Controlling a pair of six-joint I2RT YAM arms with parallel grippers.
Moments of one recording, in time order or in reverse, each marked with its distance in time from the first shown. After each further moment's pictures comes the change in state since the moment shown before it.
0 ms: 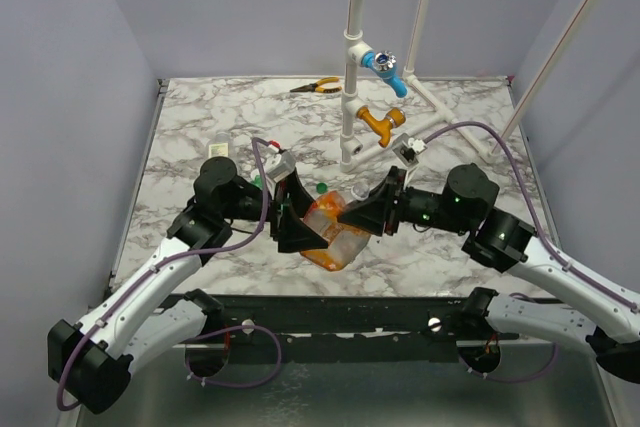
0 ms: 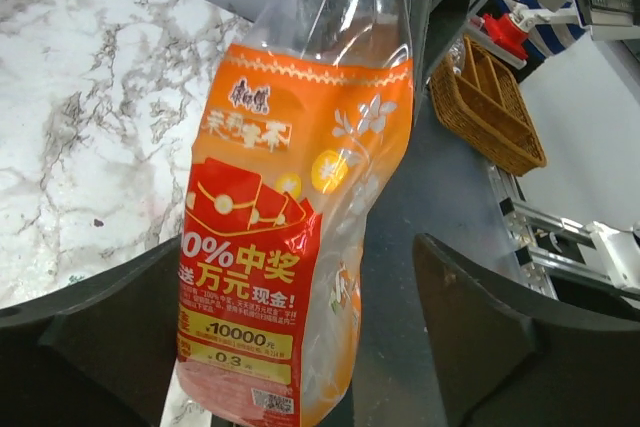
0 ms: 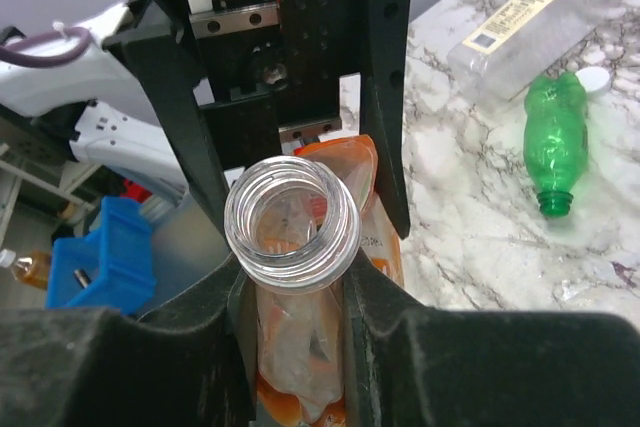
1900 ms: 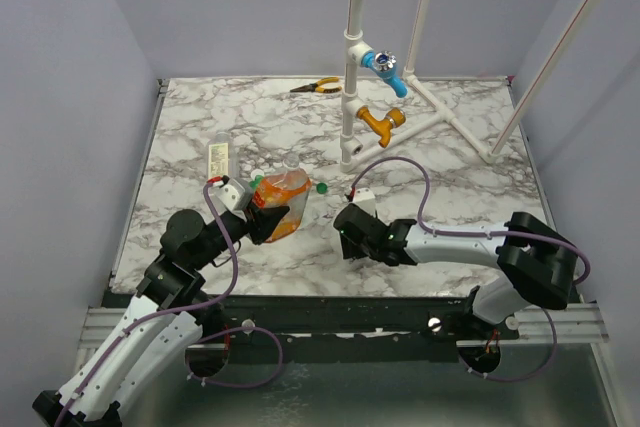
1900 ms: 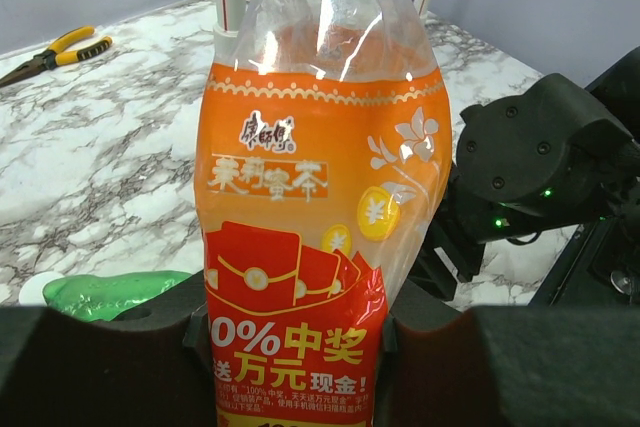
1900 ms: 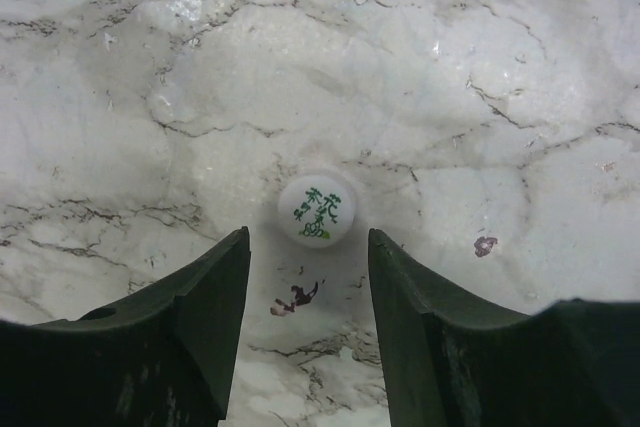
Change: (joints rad) left arm -0.003 -0.465 -0.237 -0.168 -0.814 0.307; right arm 0.144 0.618 -0.174 -0.116 0.743 0.215
